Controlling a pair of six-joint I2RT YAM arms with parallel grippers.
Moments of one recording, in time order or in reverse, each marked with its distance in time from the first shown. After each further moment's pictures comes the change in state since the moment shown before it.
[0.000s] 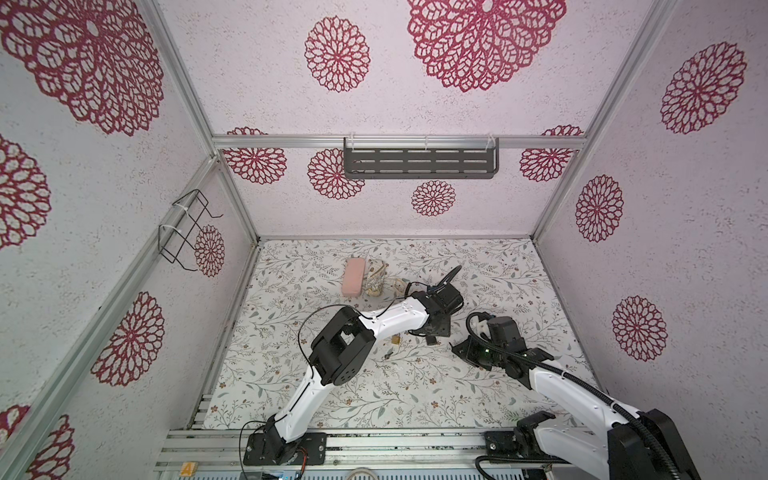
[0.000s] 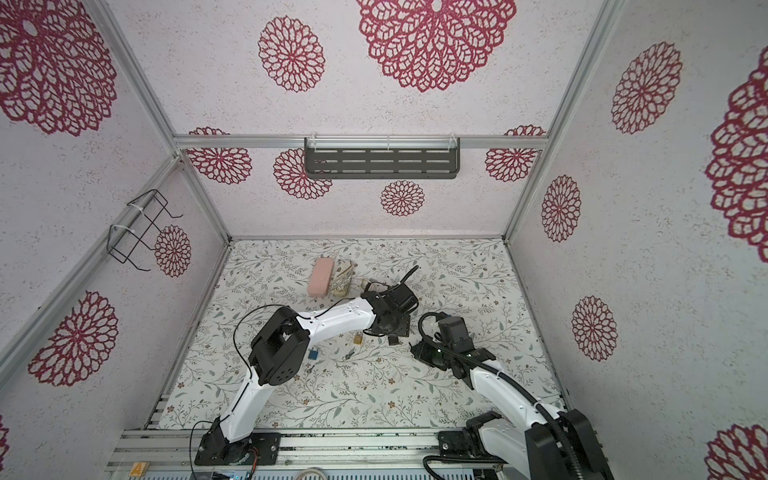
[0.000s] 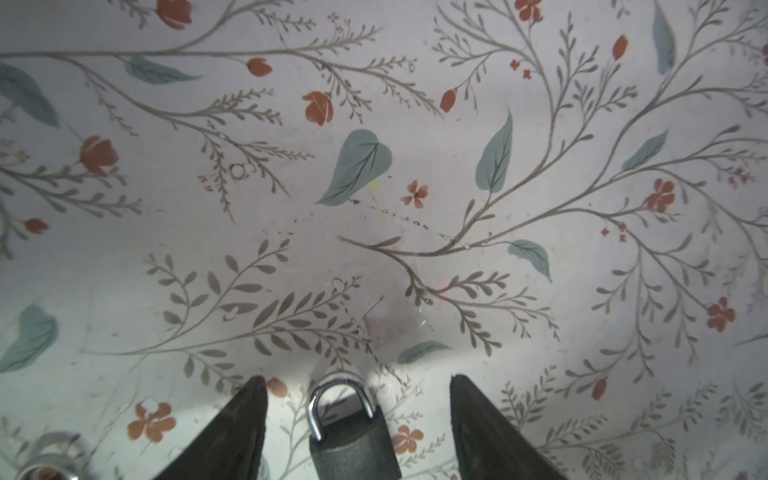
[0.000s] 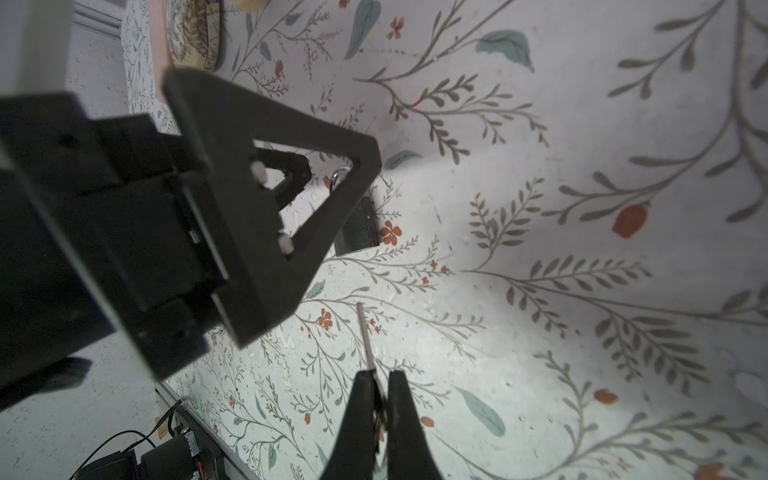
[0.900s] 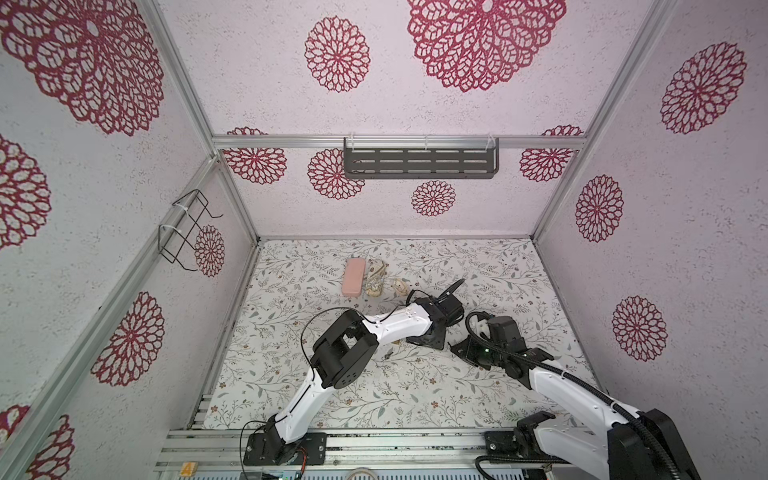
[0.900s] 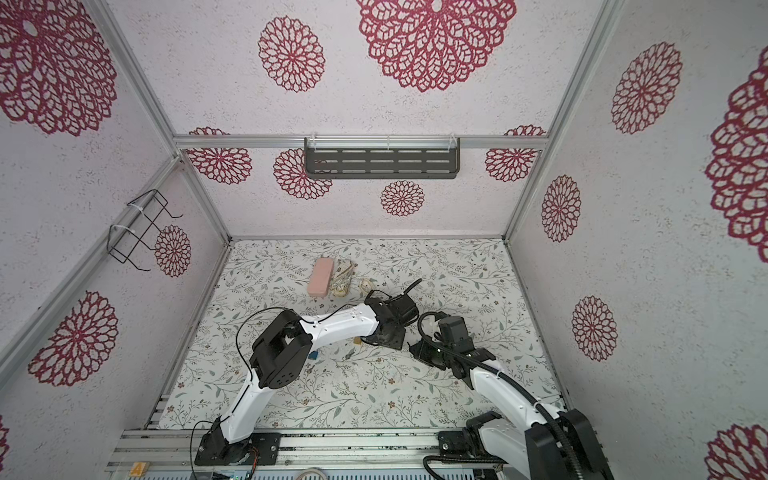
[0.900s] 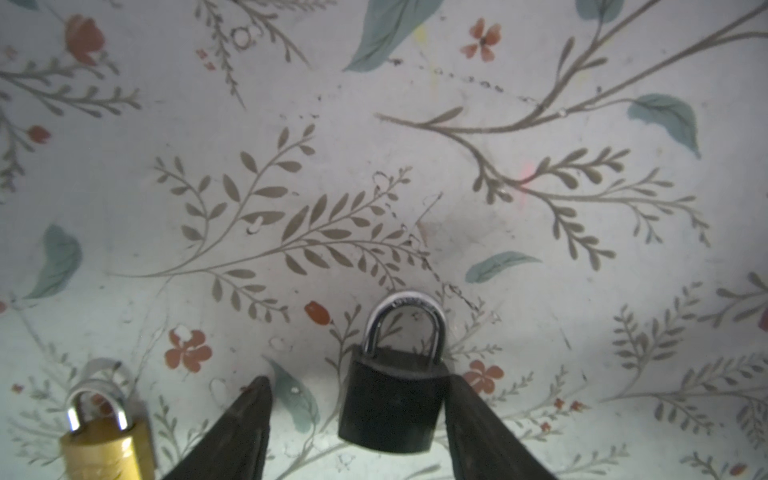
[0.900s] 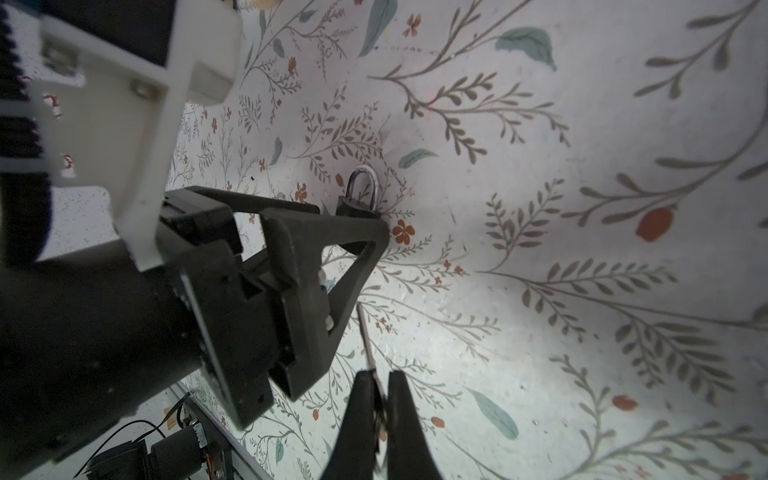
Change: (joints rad) left arm -0.034 -0.013 -0.035 -0.111 -0.001 0.082; right arm 0.000 0.003 0.000 0.014 -0.021 0.000
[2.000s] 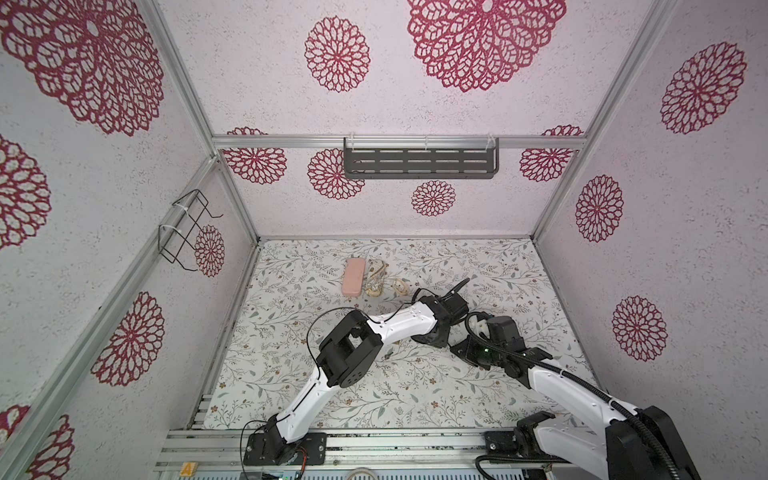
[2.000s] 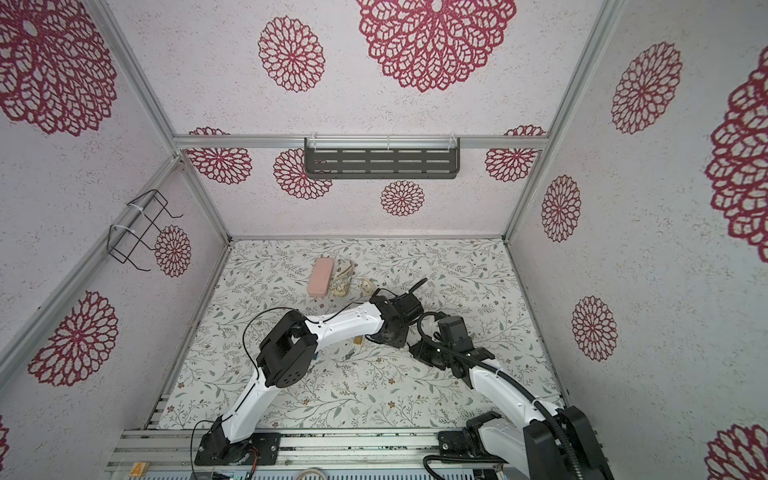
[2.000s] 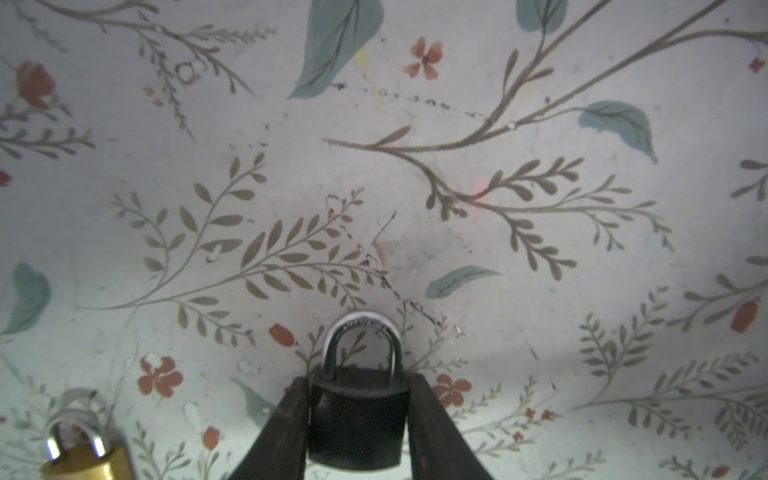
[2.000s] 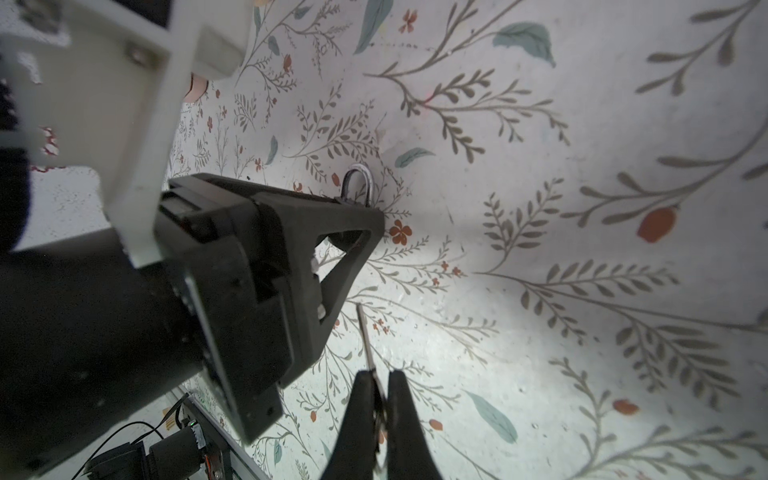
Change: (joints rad) left arm -0.007 0.055 0.088 -0.043 -0.008 0.044; right arm 0.000 0.013 0.000 0.007 -0.001 0.000
